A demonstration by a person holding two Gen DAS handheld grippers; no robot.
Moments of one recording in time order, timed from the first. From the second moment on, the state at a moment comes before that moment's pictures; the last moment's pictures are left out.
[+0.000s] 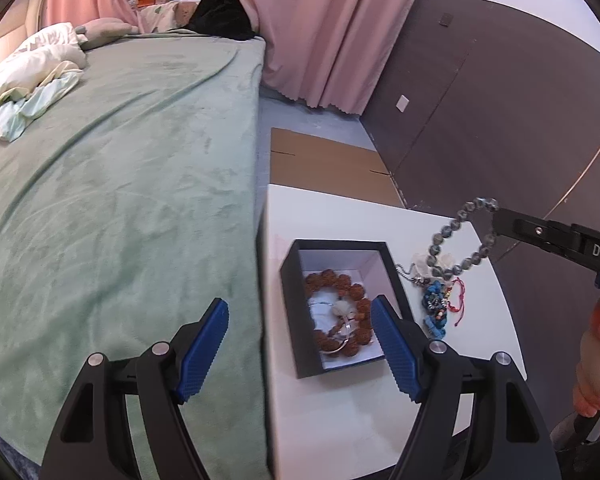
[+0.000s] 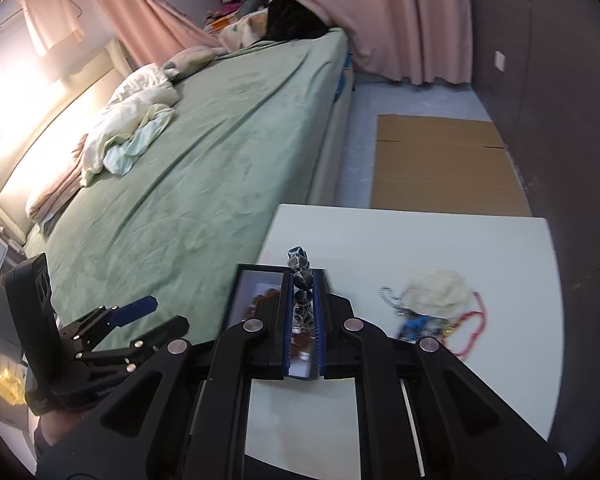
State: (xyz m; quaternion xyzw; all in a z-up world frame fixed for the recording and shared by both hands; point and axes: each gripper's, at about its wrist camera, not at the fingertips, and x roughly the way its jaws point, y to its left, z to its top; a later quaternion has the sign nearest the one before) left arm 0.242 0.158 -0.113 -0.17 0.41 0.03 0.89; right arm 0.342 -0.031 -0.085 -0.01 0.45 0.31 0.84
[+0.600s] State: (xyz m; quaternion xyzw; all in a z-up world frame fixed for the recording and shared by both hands) left arm 0.226 0.172 -0.107 -0.18 0.41 0.04 0.89; right arm 0.336 -0.025 -0.100 0.02 0.47 0.32 0.82
